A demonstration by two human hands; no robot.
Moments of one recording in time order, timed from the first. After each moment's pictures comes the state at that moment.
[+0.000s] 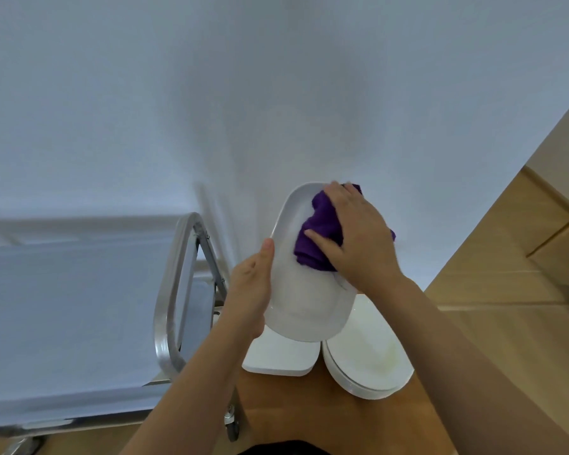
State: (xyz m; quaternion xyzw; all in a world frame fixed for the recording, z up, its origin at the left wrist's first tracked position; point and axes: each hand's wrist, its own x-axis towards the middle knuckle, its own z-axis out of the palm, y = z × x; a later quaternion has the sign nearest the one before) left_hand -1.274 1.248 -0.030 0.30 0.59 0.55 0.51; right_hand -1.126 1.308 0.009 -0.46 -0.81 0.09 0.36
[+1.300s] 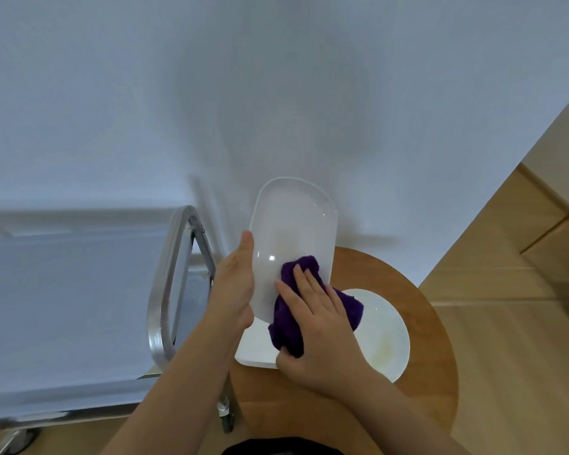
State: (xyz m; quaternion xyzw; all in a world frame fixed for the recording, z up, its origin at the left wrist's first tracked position) left_hand -1.281 1.250 -0.026 0.19 0.61 0.55 0.54; right_hand -1.138 1.216 -0.065 -0.43 -0.86 0.16 0.21
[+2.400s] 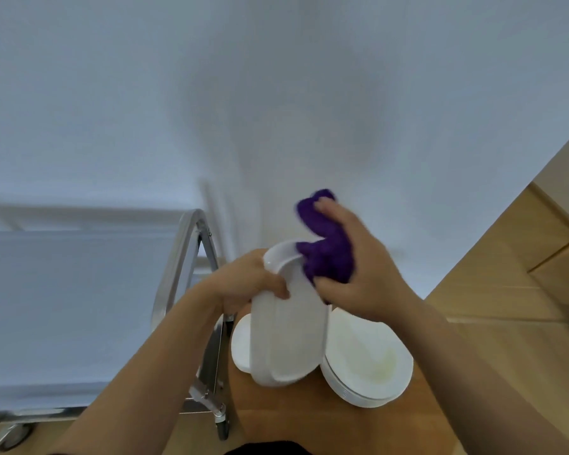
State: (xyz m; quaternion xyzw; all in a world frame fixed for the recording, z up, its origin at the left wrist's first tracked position) left_hand -1.314 1.266 -0.015 0.49 0.50 0.34 0.62; right_hand -1.117 1.283 0.018 -0.33 -0.82 0.30 0.36
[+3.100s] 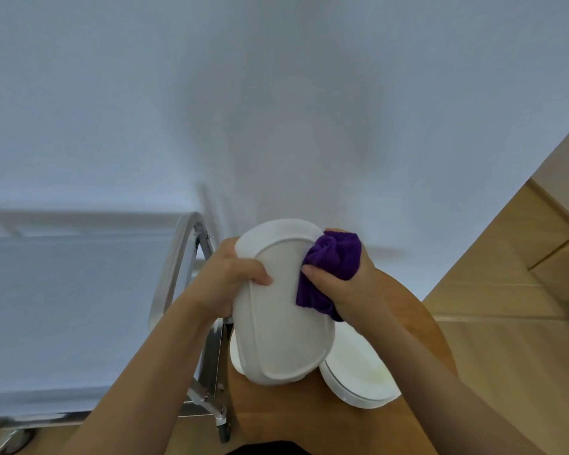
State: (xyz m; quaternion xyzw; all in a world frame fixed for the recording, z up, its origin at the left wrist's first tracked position) left_hand -1.311 1.251 0.007 0.47 0.44 0.49 0.59; right_hand -1.126 1.284 -0.019 -0.40 -0.61 0.51 0.46
